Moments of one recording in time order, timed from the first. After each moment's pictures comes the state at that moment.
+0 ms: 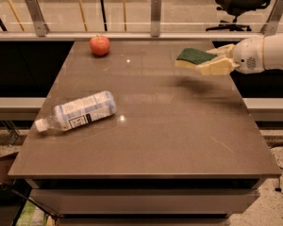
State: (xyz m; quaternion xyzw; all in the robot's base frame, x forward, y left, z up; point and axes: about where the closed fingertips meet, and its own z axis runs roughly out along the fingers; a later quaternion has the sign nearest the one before) arm 0.652 -0.202 0.896 -0.43 0.73 0.25 0.47
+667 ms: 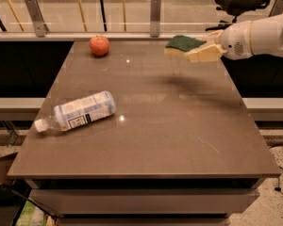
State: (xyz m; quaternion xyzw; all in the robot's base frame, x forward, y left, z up) arm 0.670 -0.171 0.930 -0.44 0.72 0.23 0.48
